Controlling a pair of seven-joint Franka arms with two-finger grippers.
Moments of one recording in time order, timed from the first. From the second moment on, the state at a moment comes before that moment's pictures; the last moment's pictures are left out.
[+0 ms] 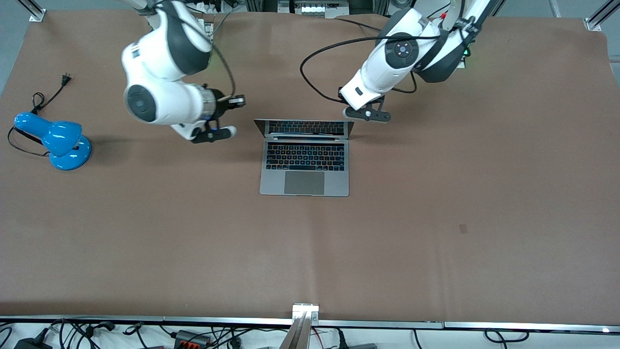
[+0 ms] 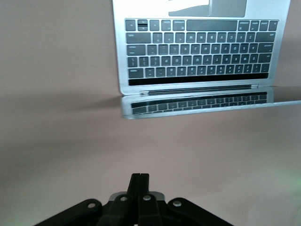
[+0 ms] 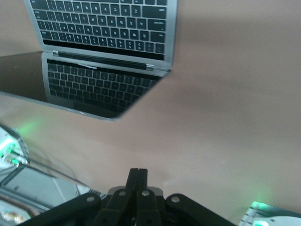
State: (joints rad) left arm 0.06 0.13 -0.79 -2.14 -0.26 2.17 -0.55; right arm 0.46 0.16 0.02 -1.98 0.48 1.78 0.21
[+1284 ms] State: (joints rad) left arm 0.05 0.48 -0.72 -1.93 -0.03 2.30 -0.60; right arm 0.56 0.42 0.00 -1.78 0.47 2.09 0.38
